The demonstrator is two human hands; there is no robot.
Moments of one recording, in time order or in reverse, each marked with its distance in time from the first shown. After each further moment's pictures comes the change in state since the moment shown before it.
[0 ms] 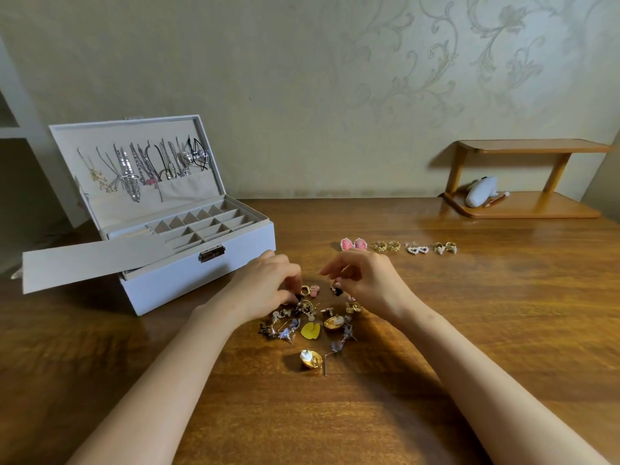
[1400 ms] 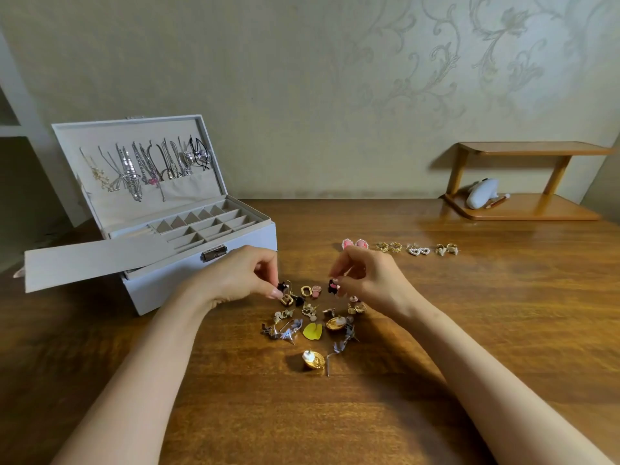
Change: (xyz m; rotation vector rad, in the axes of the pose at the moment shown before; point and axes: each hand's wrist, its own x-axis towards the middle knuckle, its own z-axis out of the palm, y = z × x) left_hand -0.016 -0.009 -0.038 -0.480 -0.123 -0.205; right_hand 0.002 0.003 -0.002 0.120 0.002 0.020
